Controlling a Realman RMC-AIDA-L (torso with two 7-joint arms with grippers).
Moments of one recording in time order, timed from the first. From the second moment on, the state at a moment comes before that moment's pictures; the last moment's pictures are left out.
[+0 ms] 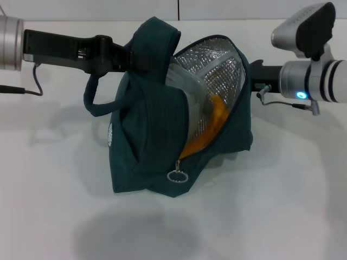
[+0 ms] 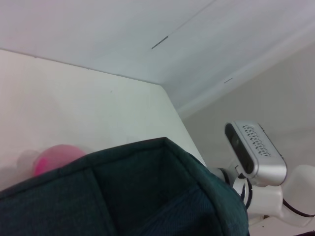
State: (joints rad) left arm -0.75 -1.96 0.63 0.77 2.10 1.80 -2.40; right arm 0.86 2.03 -1.60 -0.34 -1.24 -0.65 1.44
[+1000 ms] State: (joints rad) left arm -0.72 -1.96 0.62 0.77 2.09 1.80 -2.41; right arm 0.52 2.01 -1.11 -0.58 -1.05 -1.48 1.29
